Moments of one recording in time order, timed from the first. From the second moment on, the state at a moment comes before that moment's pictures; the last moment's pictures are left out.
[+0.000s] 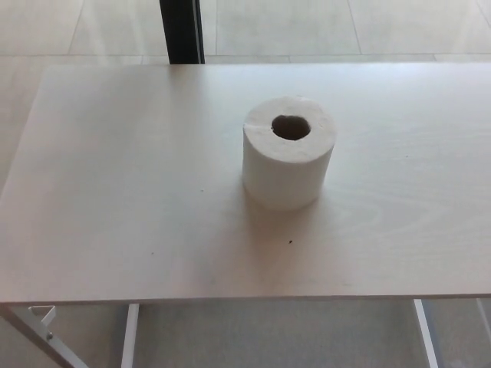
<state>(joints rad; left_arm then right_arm) 0.61 0.44 0.69 0.22 0.26 -0.04 -0.04 0.71 -0.64 -0.80 0.11 0.28 0.33 0.45</state>
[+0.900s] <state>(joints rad) 0.56 0.67 0.32 1.04 0.25 -0.05 -0.31 0.55 -0.73 -0.62 0.76 0.14 0.08 0.24</state>
